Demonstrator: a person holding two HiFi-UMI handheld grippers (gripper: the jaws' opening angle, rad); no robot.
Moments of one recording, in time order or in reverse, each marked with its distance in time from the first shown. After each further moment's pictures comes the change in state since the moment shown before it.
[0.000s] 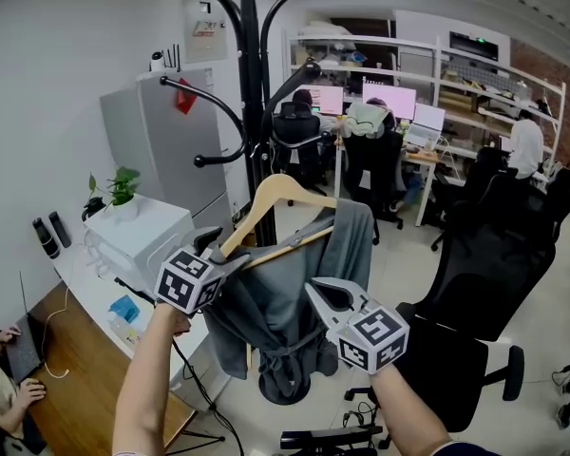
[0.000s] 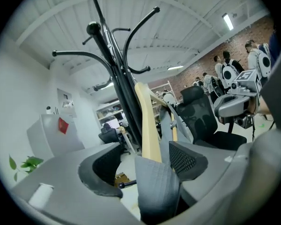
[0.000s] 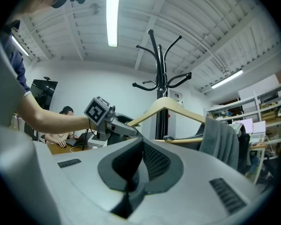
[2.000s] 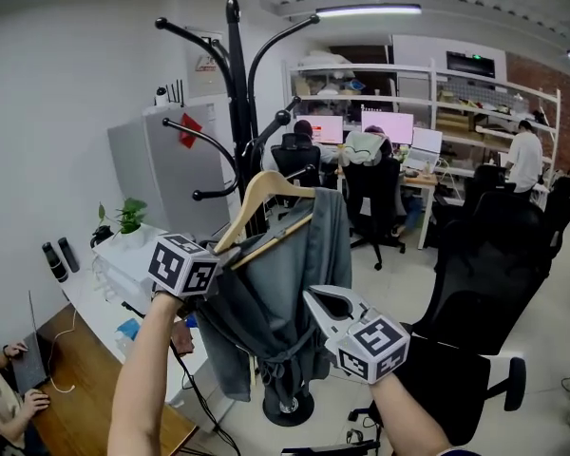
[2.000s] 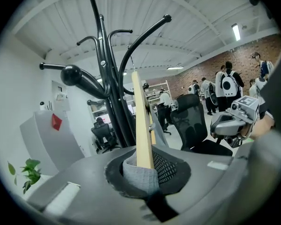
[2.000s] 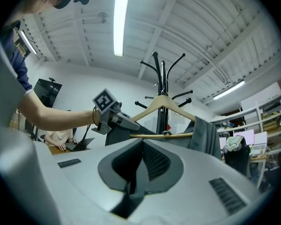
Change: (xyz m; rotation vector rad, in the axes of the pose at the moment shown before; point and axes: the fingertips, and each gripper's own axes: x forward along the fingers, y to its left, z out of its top) left arm -0.020 -0.006 0.075 -0.080 0.078 -0.098; right arm -0.024 -0.002 0.054 -0.059 -0.109 0.006
